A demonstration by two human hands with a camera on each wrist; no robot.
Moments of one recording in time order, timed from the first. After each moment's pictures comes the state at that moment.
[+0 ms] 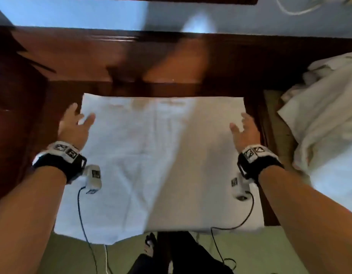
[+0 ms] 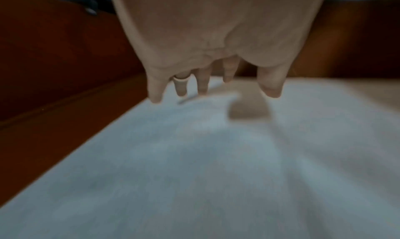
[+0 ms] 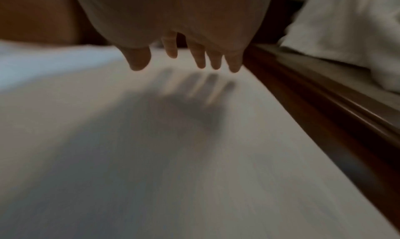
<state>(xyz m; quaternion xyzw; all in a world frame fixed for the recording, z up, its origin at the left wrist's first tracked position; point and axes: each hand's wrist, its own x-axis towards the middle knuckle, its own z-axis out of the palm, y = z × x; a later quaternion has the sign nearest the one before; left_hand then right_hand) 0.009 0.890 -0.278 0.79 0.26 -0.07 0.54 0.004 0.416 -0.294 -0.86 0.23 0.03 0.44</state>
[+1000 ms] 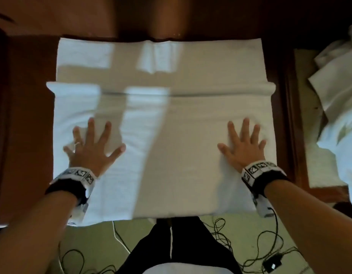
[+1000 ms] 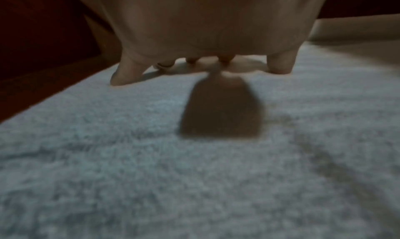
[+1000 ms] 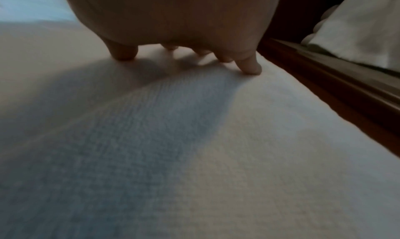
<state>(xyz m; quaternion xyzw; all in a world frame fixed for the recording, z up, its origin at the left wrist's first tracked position) -0.067 0.877 -0.370 0.94 0.08 -0.34 0.05 -0.070 0.438 -0.368 -0.94 0.07 0.34 0.04</state>
